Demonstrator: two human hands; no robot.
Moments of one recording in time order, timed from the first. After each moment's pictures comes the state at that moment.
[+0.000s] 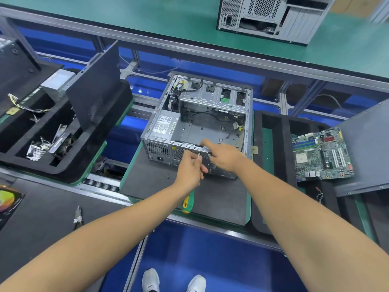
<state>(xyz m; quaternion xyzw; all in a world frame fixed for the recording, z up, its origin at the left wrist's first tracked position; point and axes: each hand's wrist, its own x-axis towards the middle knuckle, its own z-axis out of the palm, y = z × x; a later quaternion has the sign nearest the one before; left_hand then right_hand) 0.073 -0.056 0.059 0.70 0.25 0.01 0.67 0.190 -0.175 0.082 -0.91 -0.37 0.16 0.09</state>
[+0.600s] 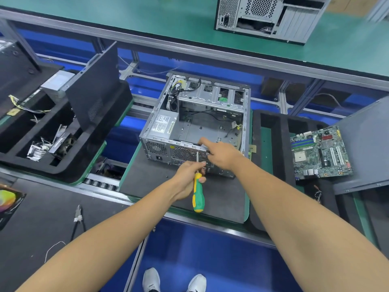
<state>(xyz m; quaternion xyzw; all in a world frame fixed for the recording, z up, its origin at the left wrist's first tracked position) 0.067 -0.055 0.065 0.43 0.29 -0.10 0.85 0.189 -0.173 0.083 -0.91 -0.37 0.16 0.09</state>
